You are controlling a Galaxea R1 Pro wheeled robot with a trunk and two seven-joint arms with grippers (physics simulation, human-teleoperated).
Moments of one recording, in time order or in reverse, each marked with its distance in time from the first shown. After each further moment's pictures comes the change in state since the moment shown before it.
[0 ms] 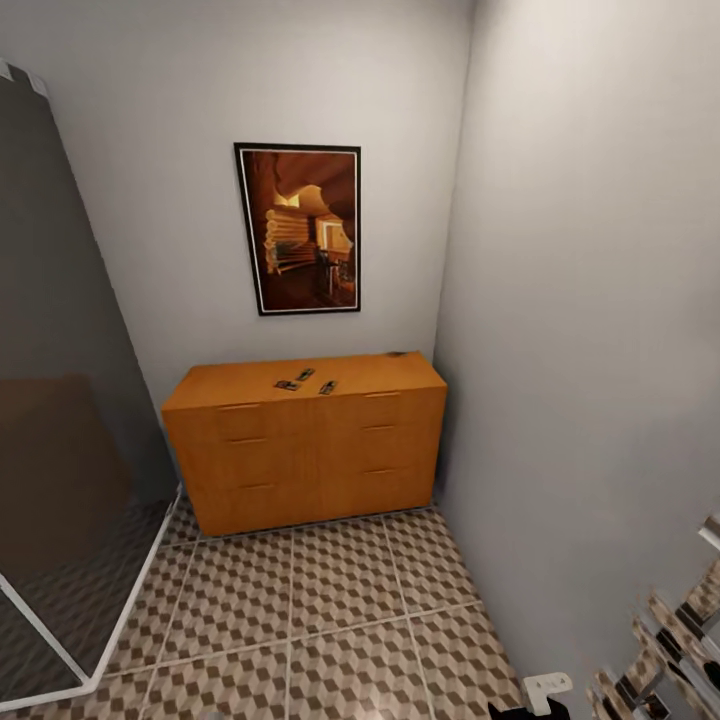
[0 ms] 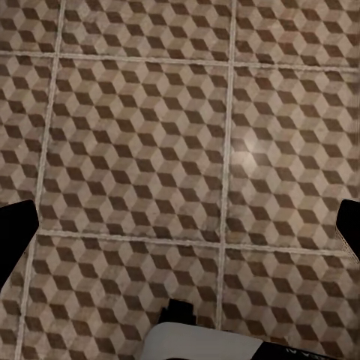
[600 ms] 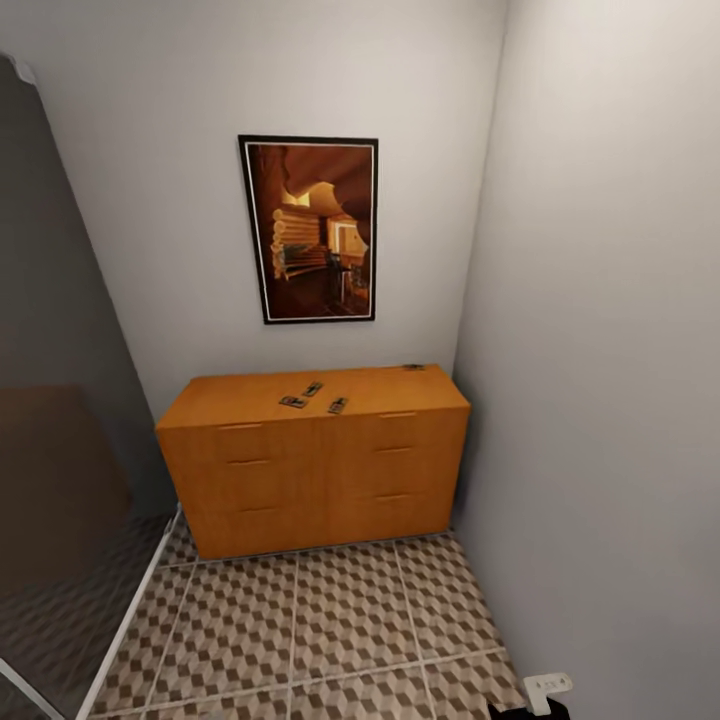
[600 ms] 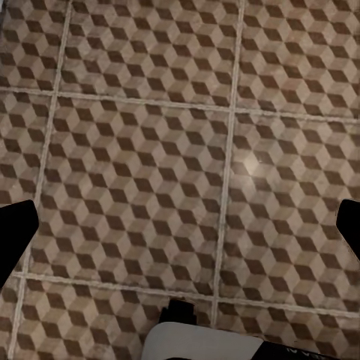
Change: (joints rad) left arm 0.000 0.000 0.000 0.000 -0.001 0.001 0.000; right arm 0.000 0.000 0.000 0.000 0.003 0.000 0.000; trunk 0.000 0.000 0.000
